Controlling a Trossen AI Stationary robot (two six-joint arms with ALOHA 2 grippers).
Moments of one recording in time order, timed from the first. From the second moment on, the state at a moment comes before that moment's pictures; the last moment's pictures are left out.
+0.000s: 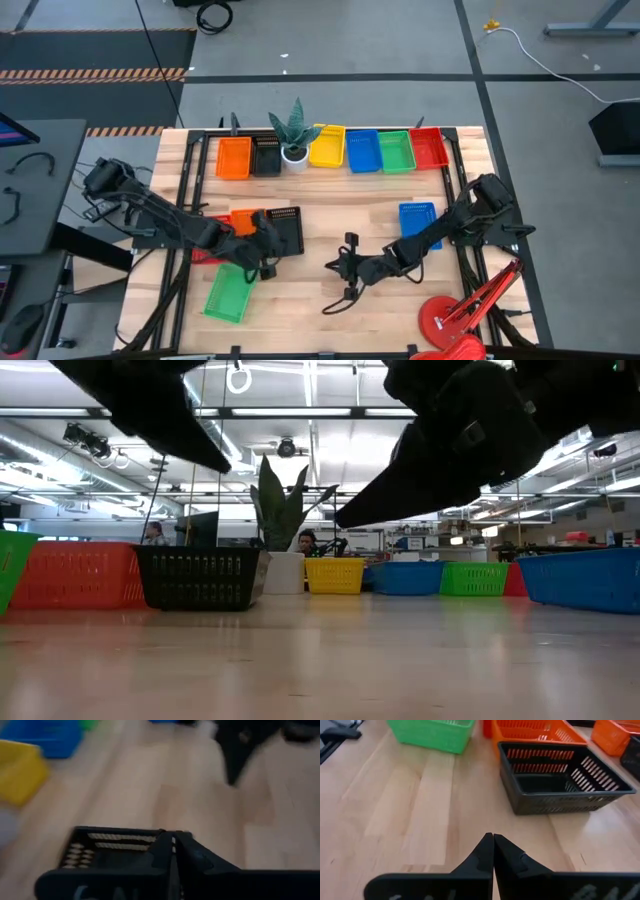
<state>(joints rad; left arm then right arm) -0.47 1.34 0.75 -0.15 -0.58 -0.38 0.45 1.86 0.85 0.46 0.51 0.18</state>
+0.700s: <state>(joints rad) -0.45 1.62 0.75 -0.07 -0.37 -0.27 0.42 1.86 0.82 0.53 0.51 0.19</state>
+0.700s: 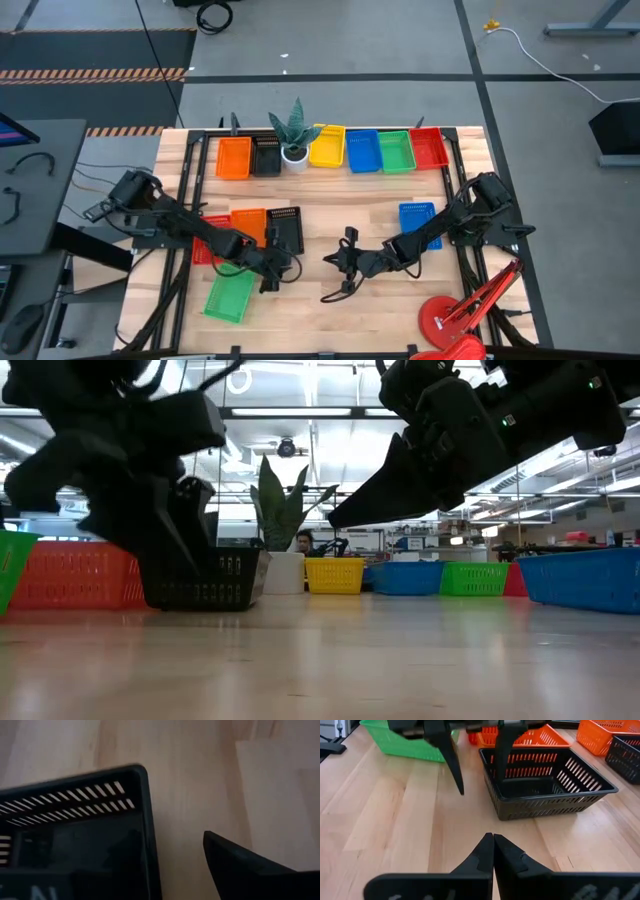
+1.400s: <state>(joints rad) -0.42 1.58 0.93 -0.46 -0.36 -0.33 0.42 1.86 0.82 0.55 0.51 0.19</state>
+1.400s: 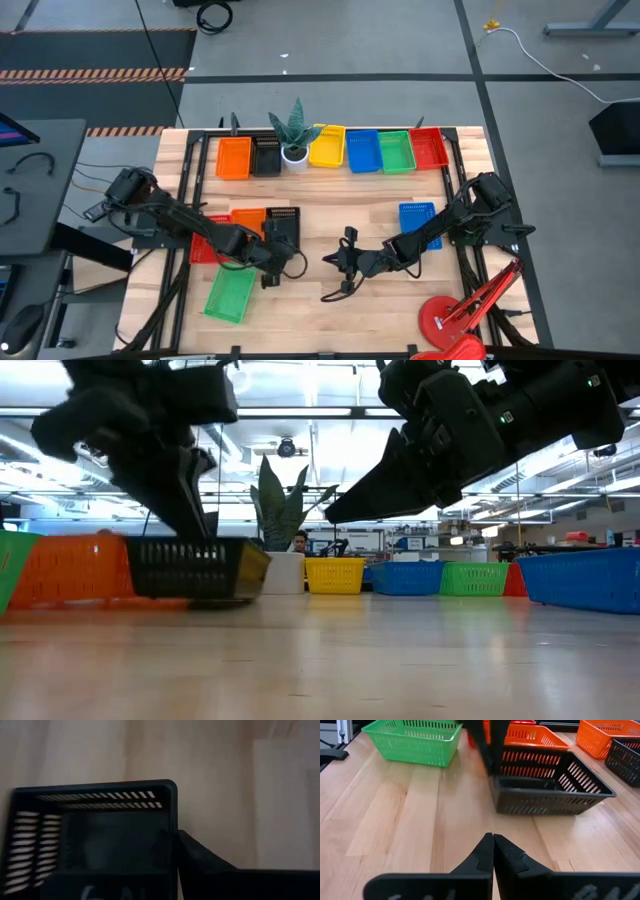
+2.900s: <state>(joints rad) -0.03 1.18 0.90 -0.73 -0.71 0.23 0.42 1.86 0.82 0.55 0.51 0.18</state>
